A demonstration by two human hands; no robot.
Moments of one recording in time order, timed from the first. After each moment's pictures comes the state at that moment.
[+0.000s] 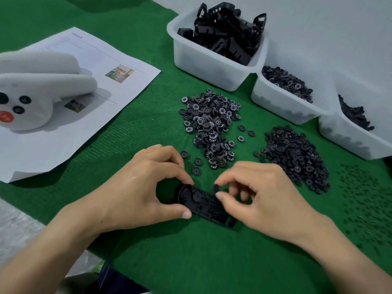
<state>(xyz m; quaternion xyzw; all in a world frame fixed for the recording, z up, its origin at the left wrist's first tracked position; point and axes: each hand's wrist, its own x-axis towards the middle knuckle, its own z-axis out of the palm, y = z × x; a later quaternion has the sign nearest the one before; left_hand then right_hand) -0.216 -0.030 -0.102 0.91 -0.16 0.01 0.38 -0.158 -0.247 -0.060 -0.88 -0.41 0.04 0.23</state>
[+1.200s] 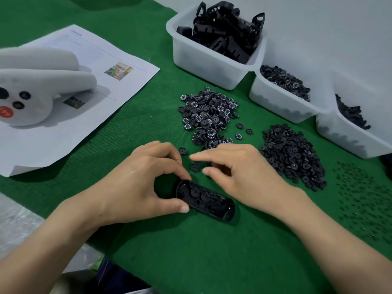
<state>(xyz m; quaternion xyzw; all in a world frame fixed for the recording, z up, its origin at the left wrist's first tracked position) -0.216 -0.031 -0.102 0.91 -0.16 0.02 0.38 -0.139 -0.224 -0.064 -0.89 -0.42 0.06 0.17</state>
